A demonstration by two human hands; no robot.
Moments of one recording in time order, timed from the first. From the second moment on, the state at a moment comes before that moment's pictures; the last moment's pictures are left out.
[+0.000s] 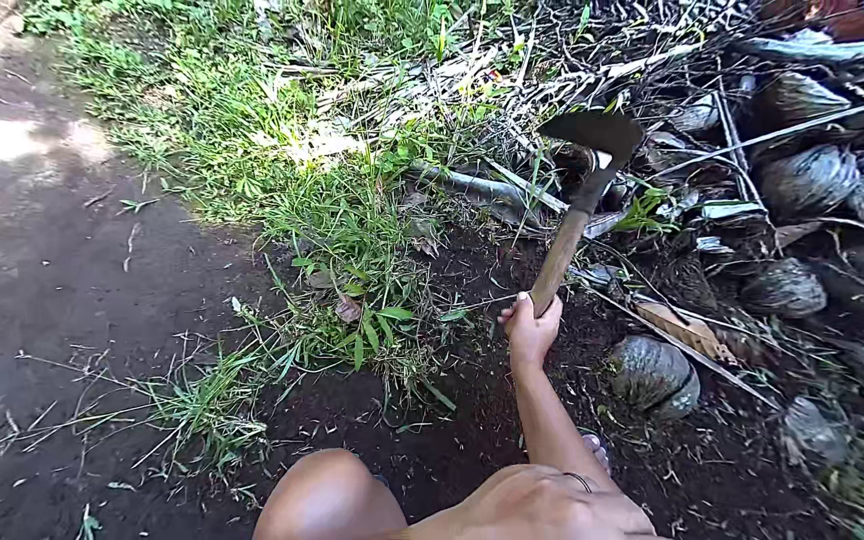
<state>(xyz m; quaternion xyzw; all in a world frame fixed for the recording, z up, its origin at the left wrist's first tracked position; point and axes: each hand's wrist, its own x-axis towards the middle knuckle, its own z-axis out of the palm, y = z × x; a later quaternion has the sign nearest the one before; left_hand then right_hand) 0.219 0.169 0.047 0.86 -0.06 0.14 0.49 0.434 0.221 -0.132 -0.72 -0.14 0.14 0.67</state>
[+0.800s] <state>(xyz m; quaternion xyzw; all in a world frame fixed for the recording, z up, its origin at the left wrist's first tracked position) 0.227 0.169 0.050 0.90 -0.05 0.11 0.41 0.621 0.014 0.007 -0.97 -0.23 0.08 -0.07</state>
